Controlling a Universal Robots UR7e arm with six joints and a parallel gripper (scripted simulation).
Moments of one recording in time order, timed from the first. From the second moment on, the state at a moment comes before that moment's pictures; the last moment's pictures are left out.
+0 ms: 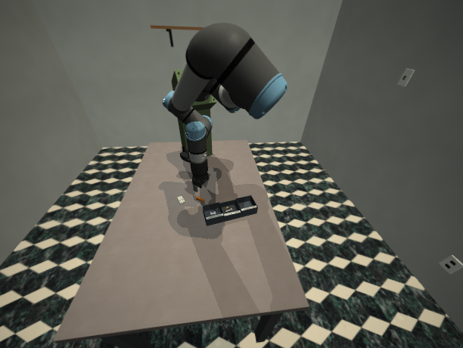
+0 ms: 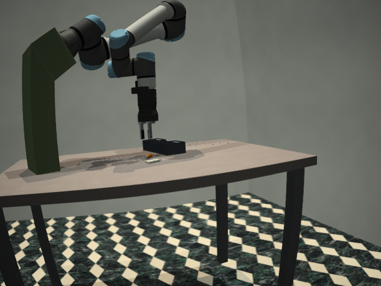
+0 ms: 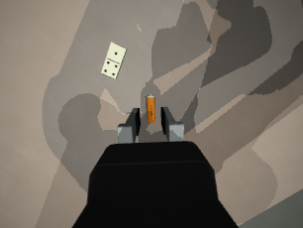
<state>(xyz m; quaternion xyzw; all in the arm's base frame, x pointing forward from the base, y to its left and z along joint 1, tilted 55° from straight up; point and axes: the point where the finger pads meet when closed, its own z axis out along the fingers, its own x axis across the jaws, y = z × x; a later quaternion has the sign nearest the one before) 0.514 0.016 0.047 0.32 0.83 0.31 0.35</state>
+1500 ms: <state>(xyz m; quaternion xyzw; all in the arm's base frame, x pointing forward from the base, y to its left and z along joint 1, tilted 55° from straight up) 0.520 0.023 0.048 0.32 0.82 0.31 0.35</state>
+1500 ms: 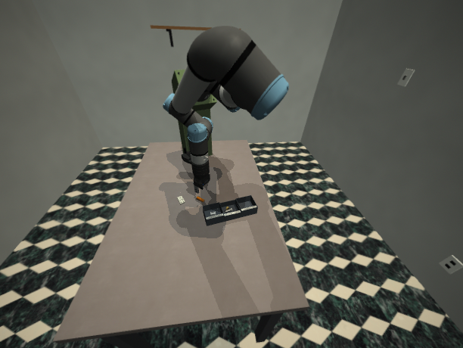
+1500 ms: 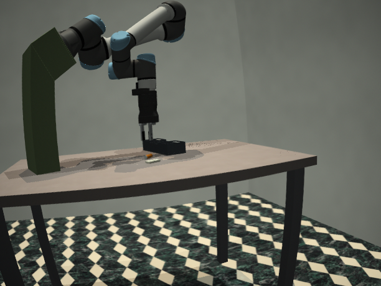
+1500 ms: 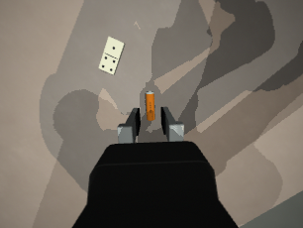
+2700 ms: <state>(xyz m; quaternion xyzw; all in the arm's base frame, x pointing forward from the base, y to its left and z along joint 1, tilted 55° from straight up) 0.572 0.041 0.010 0.32 0.82 0.31 0.35</state>
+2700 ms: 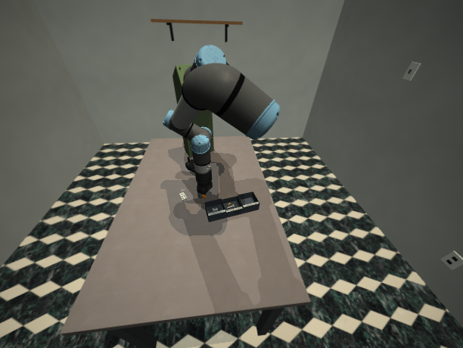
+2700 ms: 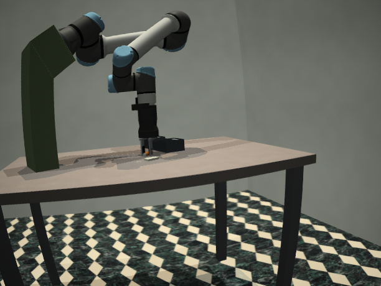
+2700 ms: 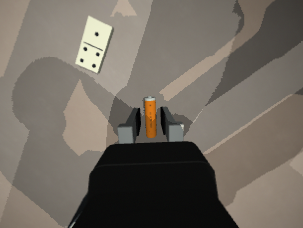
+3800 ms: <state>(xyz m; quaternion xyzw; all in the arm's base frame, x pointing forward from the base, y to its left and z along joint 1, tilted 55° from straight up) 0.573 0.042 0.009 0.32 0.82 0.31 0.35</state>
